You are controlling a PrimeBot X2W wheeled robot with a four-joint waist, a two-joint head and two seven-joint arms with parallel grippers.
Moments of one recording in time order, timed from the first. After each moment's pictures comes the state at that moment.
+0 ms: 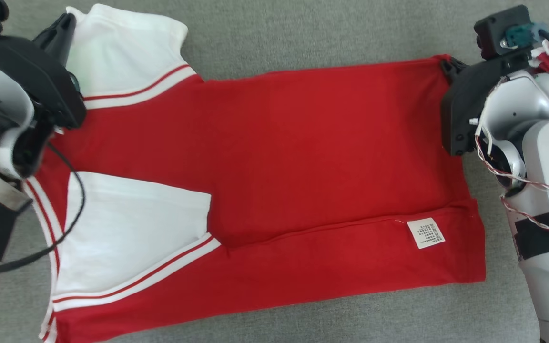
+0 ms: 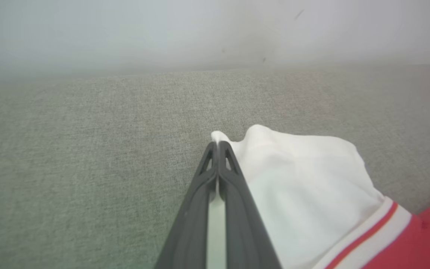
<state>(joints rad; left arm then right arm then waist) -1.08 0.52 -0.53 0.56 -0.83 -0.07 0.25 -0.83 -0.28 0.17 0.27 0.12 0.13 0.72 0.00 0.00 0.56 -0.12</state>
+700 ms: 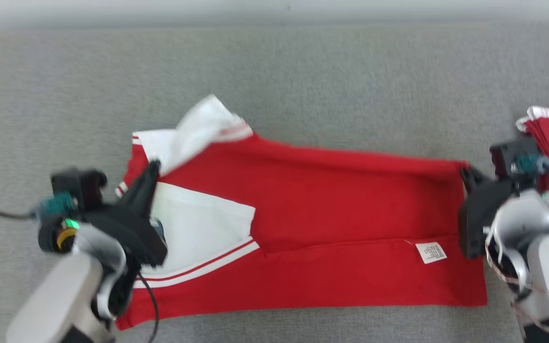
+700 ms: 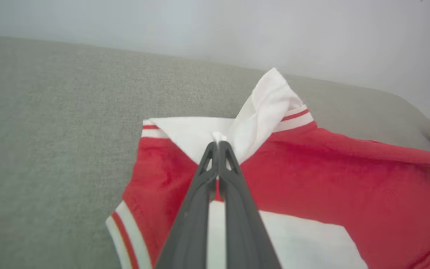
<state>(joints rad) -0.63 0.41 -0.55 0.41 -0.86 -0.01 -0.04 -0.44 -0.27 0.04 0.16 0.06 0.13 0.59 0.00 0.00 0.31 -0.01</state>
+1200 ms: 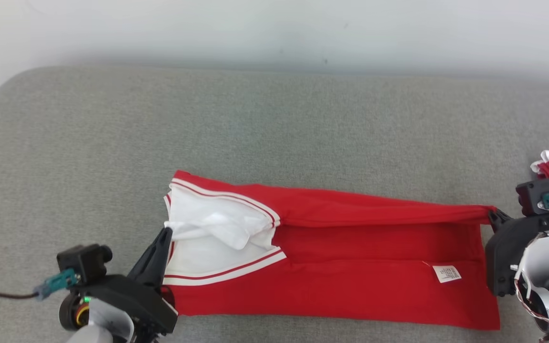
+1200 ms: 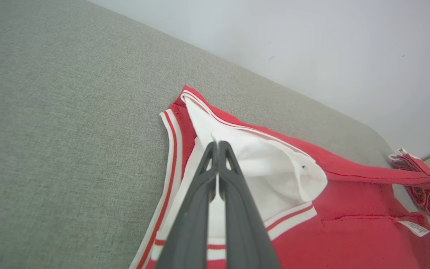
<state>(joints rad) -0.34 0.41 -0.53 0.25 -0.97 0.03 -0.08 -0.24 -0.31 -0.04 0.02 0.10 0.13 0.70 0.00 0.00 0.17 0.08</state>
